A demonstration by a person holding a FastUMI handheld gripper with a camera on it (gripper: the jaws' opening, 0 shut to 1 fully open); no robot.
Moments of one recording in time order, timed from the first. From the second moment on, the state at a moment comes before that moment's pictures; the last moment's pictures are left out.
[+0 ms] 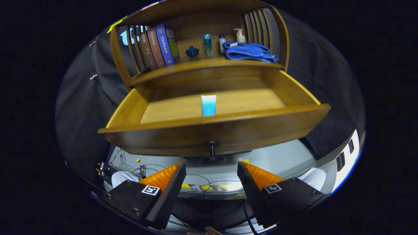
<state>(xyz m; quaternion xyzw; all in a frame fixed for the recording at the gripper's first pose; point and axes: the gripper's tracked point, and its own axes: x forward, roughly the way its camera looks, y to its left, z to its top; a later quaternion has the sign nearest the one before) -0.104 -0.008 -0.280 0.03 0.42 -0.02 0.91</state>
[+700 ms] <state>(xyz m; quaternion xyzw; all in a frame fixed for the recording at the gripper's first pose) 0.065 -0.003 -0.290 -0.01 0.47 -0.01 0.88</state>
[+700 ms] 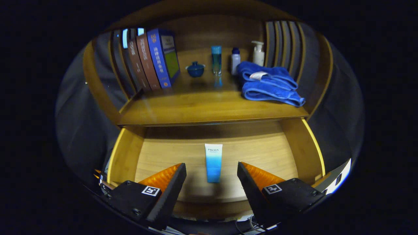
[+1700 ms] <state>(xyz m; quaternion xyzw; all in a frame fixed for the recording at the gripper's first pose) 0.068 -0.012 -0.390 -0.02 0.61 -0.04 0.79</state>
